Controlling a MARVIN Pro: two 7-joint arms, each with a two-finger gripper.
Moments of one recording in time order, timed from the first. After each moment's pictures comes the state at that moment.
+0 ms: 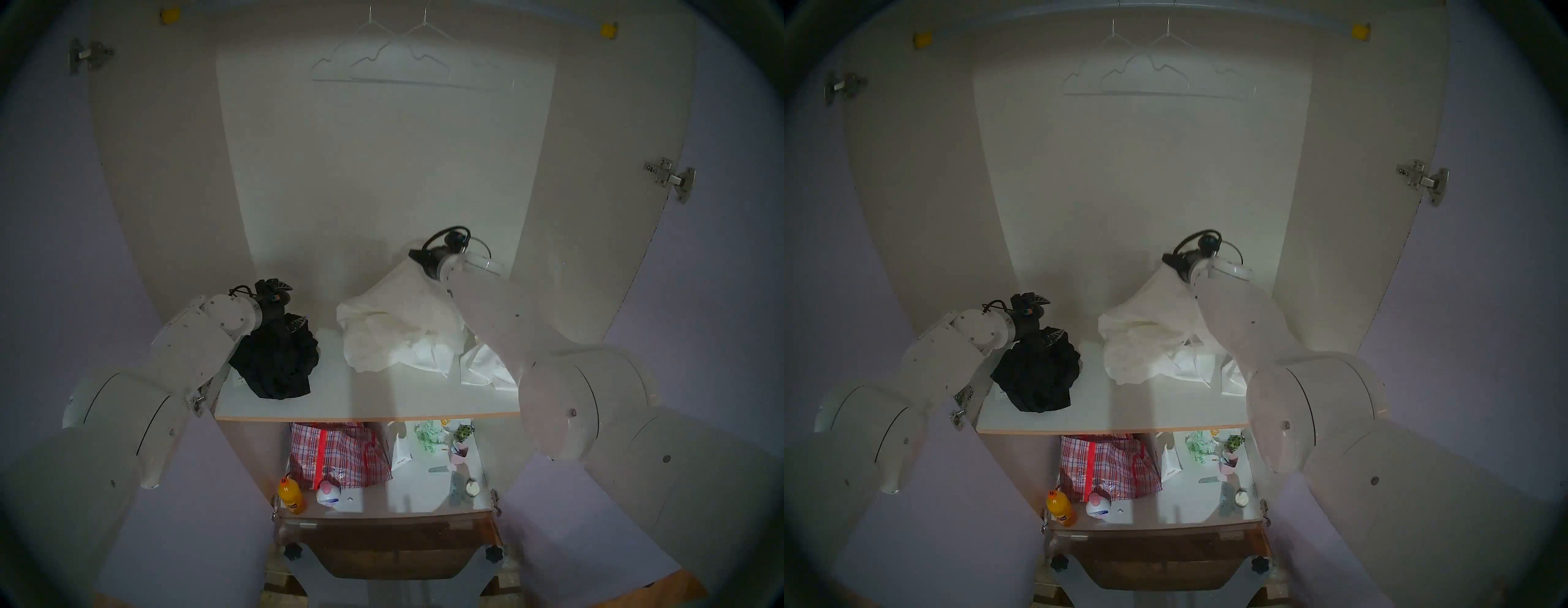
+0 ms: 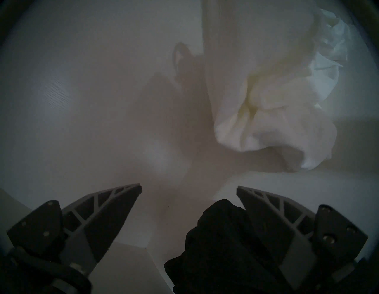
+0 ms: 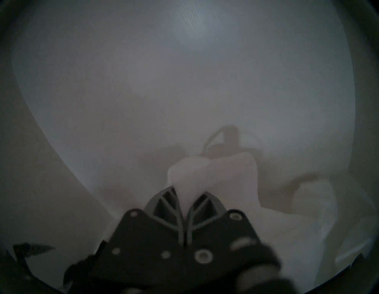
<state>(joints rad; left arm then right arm) 0.62 -1.18 -1.15 -0.41 0.38 -0.38 -0.47 -0.47 -1.64 1.46 -0.49 0.41 0.11 0.12</state>
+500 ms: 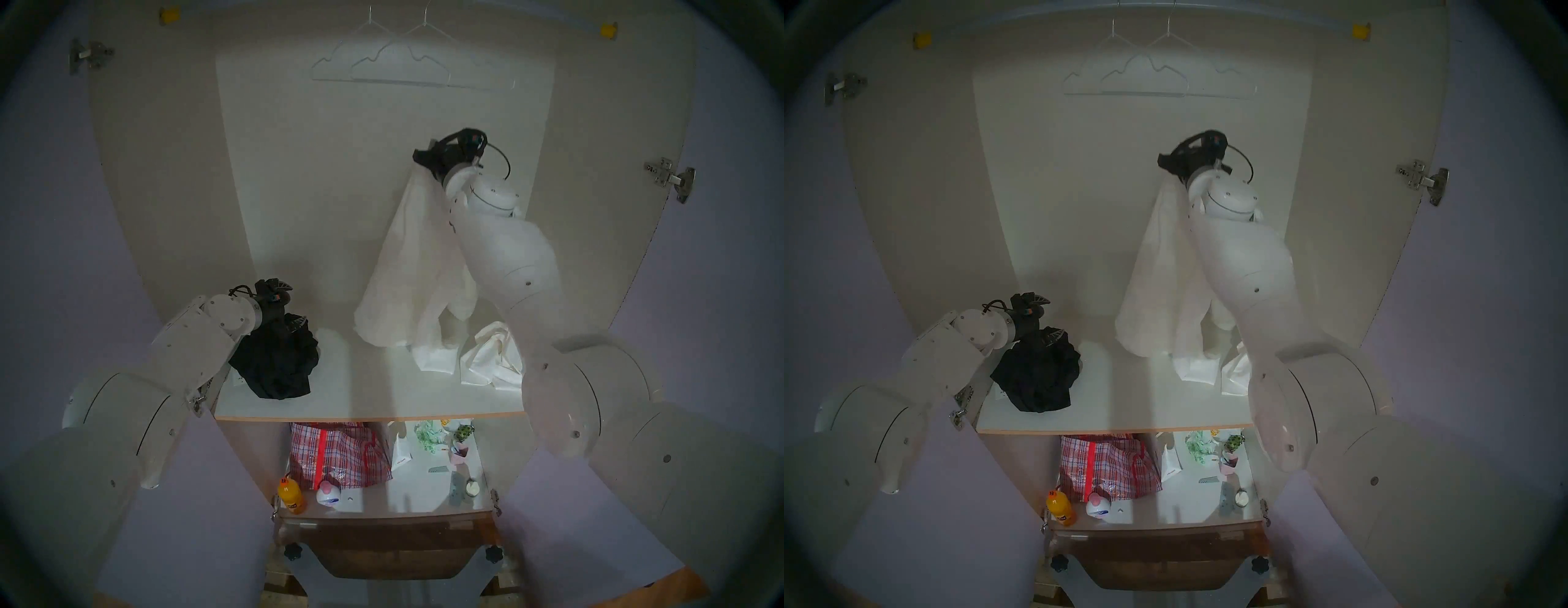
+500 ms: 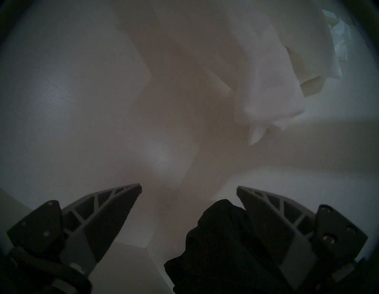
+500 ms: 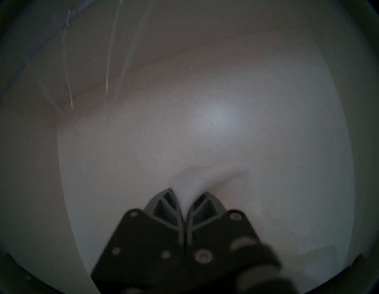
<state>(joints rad) 0.62 -1.18 -1.15 -0.41 0.38 -0.38 -0.47 -0.44 -1.64 1.38 -0.89 0.30 0.05 -0.05</state>
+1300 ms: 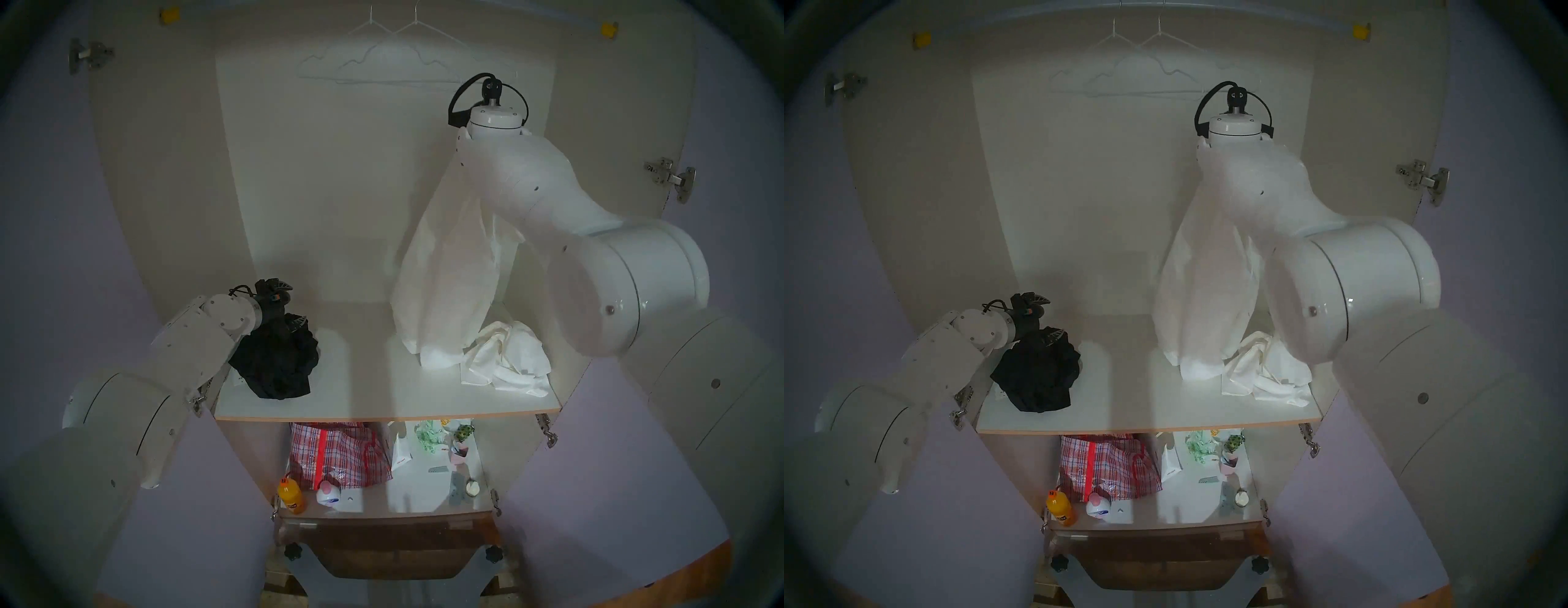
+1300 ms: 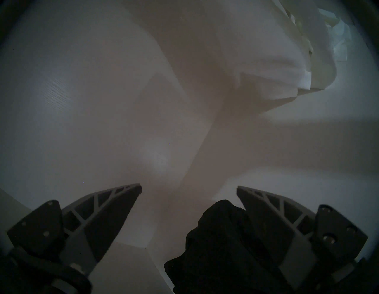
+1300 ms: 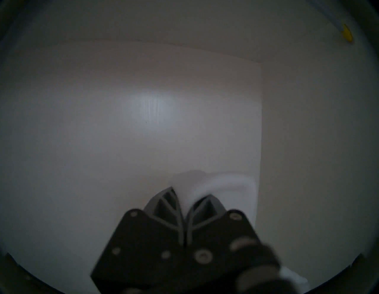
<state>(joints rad) 0.62 -1.18 -1.15 -0.41 0.38 -0.38 -0.47 0.00 -1.62 1.31 -0.28 0.19 0.13 -0.34</state>
